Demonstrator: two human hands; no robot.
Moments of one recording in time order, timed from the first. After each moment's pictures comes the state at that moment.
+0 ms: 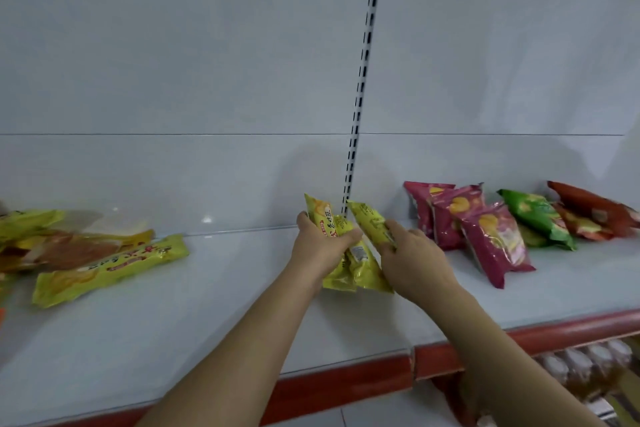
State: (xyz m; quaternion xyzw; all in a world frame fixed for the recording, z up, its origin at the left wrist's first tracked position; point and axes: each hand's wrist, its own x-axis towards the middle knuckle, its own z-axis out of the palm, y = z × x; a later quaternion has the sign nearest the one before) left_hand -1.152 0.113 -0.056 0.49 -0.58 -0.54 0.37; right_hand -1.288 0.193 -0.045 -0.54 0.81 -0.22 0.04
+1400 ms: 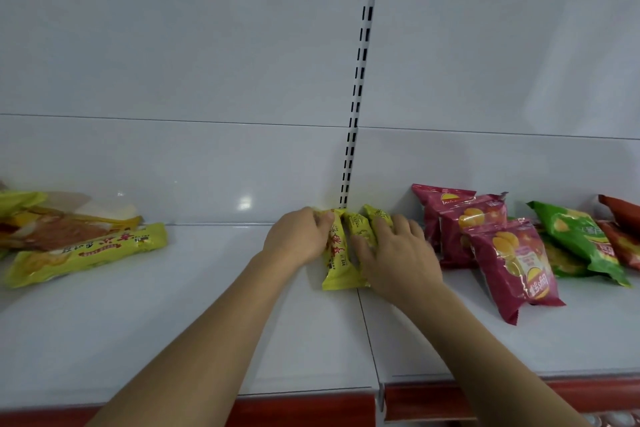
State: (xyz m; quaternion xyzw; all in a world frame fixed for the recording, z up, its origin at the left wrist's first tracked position) left_hand -1.180 0.069 -0.055 0.59 -0.75 -0.21 0.20; right_hand -1.331 0.149 -0.064 -0.61 0.77 -0.18 -0.04
